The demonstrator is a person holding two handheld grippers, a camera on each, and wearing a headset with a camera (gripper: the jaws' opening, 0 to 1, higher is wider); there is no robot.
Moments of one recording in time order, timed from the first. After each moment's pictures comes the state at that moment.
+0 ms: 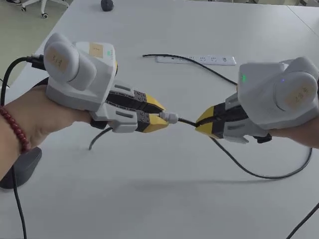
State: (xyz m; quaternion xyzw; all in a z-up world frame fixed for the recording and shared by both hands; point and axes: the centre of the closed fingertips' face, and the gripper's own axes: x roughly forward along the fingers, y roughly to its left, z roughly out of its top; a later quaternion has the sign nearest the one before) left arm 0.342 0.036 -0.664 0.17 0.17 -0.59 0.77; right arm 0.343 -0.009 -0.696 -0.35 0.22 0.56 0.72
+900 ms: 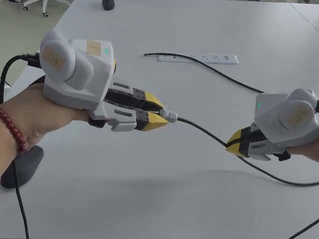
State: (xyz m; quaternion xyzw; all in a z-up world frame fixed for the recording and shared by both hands) left arm 0.343 0.039 -0.662 0.18 0.17 -0.59 0.77; right arm 0.350 -0.086 -0.774 -0.34 0.34 0.51 0.71
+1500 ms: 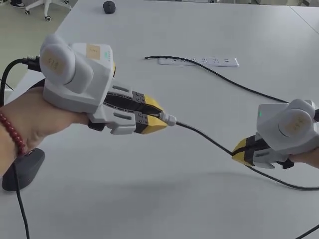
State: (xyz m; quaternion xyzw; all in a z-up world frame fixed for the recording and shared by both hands) left arm 0.342 0.041 -0.659 0.18 0.17 -0.59 0.77; right arm 0.347 -0.095 -0.783 -0.34 0.35 0.50 0.71
